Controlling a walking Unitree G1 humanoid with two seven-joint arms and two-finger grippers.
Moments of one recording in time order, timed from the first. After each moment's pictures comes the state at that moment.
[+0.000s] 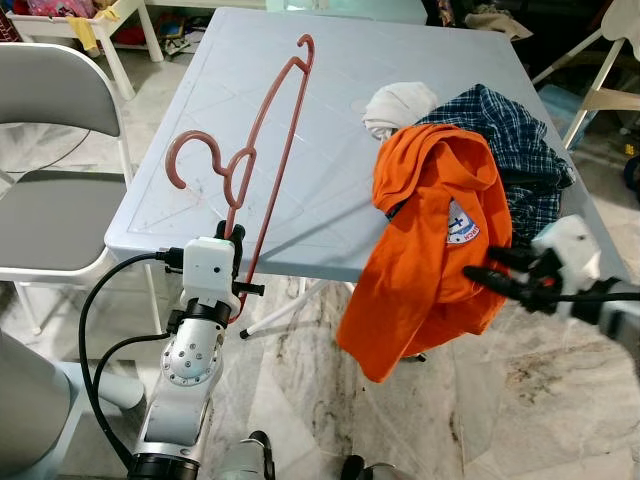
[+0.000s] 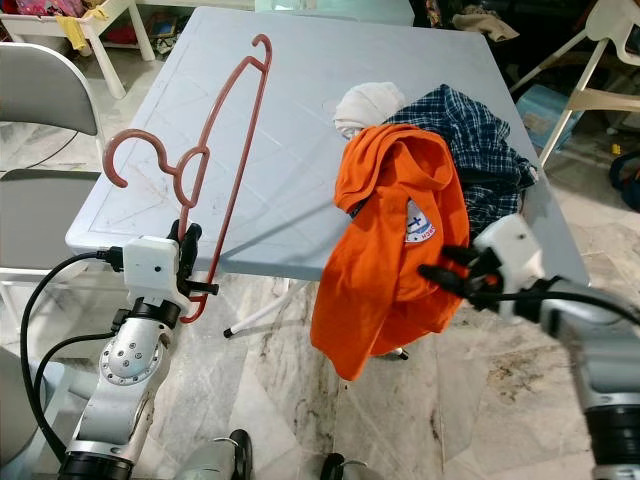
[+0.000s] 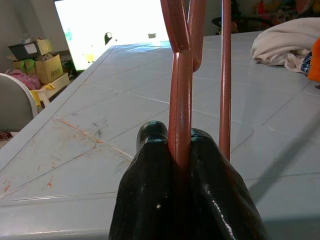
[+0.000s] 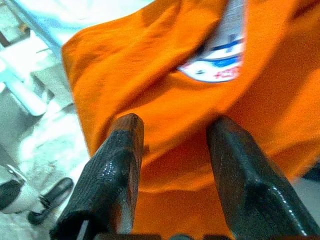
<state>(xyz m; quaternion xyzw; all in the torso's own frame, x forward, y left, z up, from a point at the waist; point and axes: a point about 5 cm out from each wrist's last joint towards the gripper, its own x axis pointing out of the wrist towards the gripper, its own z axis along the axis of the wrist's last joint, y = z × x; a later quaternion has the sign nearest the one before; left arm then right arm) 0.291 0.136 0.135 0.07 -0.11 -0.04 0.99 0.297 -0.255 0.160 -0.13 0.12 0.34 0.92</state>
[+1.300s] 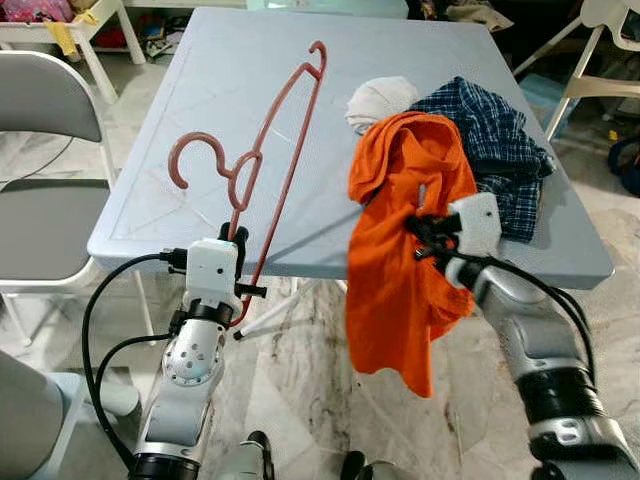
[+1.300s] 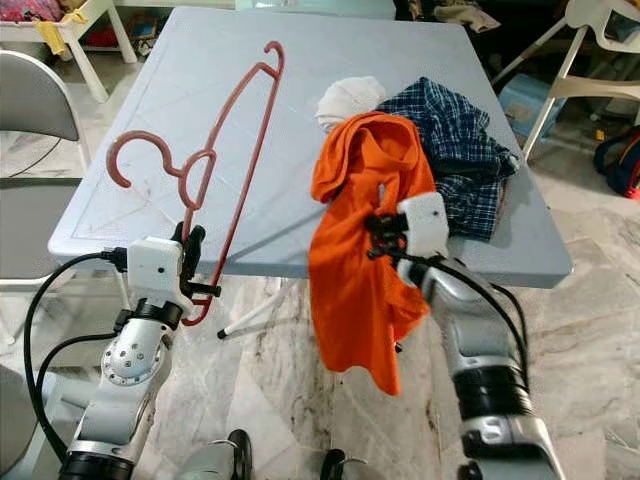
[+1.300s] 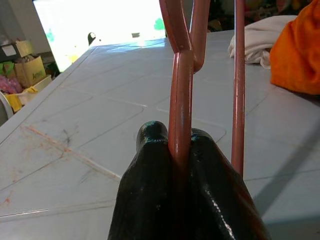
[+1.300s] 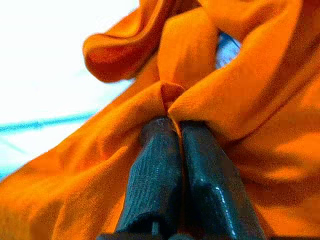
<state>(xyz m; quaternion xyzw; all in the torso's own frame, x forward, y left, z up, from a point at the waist) 0.291 0.134 0.133 0.07 -0.11 -0.05 0.99 0.358 -0.158 0.158 -0.01 0.02 0.22 0.98</state>
